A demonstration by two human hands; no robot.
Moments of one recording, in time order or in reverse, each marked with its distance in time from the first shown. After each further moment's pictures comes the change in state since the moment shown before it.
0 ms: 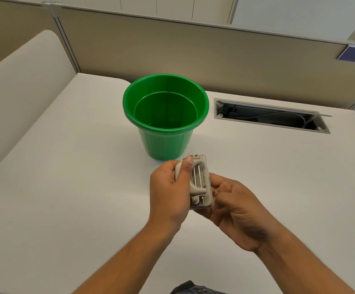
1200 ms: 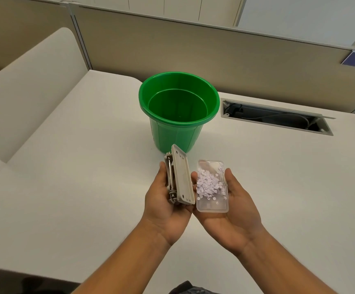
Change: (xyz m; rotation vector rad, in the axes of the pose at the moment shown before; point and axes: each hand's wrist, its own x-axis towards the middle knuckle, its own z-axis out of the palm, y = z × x) left_hand -0.023 -0.003 -0.046 -1.032 -0.214 -0.611; right_hand 0.002 0.027 0.047 0.750 0.367 0.050
